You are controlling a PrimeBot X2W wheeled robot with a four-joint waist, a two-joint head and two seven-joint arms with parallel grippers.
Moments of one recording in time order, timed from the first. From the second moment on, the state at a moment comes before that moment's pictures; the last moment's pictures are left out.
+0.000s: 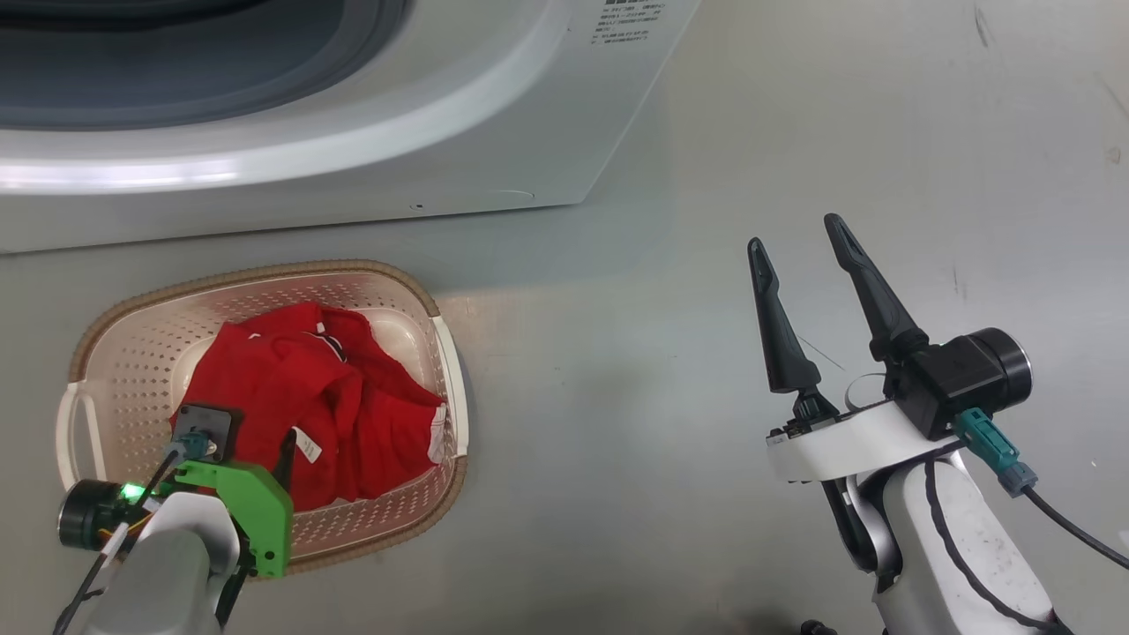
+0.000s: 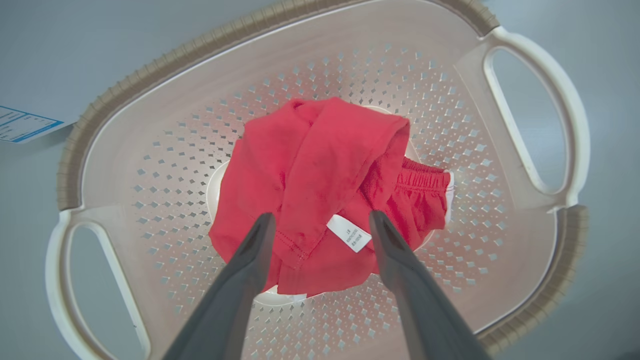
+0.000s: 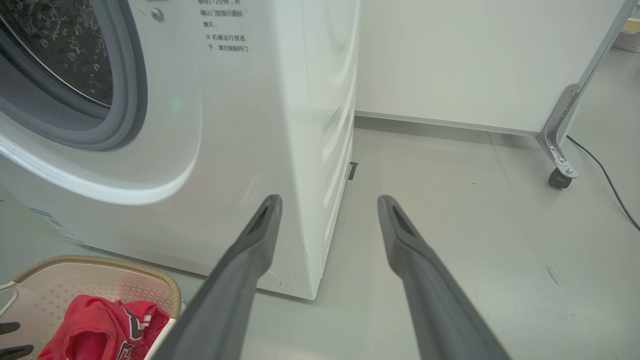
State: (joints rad) left arm -0.52 0.16 -0.29 1.03 -0.24 -0.12 -0.13; right arm -0.22 -0.06 0.29 0.03 0.19 -0.01 -0.25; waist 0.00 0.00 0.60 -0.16
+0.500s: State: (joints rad) left arm -0.52 0.12 -0.29 0.99 -0.27 -0.12 -0.25; right arm -0.22 -0.06 0.26 0.08 0.20 0.00 -0.25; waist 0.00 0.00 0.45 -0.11
